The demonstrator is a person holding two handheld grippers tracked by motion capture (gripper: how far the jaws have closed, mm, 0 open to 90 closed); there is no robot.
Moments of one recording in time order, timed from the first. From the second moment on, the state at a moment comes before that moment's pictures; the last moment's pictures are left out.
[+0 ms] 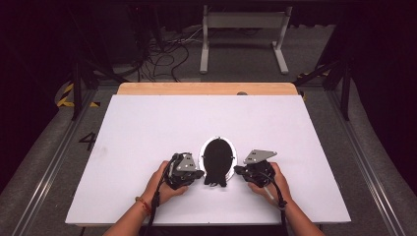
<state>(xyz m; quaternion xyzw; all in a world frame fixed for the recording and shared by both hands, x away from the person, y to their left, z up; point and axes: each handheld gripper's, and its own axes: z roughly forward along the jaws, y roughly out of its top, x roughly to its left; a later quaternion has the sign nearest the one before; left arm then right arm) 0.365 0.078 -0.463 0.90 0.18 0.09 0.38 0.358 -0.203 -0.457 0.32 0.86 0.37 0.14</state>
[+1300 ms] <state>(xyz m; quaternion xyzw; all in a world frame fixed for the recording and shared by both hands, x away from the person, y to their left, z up) 0.332 0.170 -0.445 0.86 0.26 0.16 0.41 0.349 -0.217 -0.433 0.28 0.86 0.41 0.13</state>
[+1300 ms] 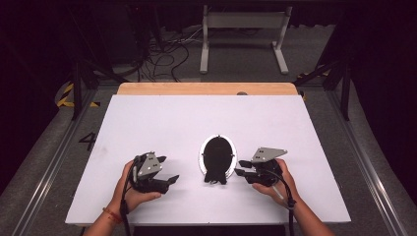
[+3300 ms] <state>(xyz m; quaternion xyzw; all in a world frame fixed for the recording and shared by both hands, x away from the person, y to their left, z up) 0.316 0.185 -0.468 0.86 0.28 0.15 0.39 0.343 -0.184 -0.462 0.30 0.85 0.43 0.00</state>
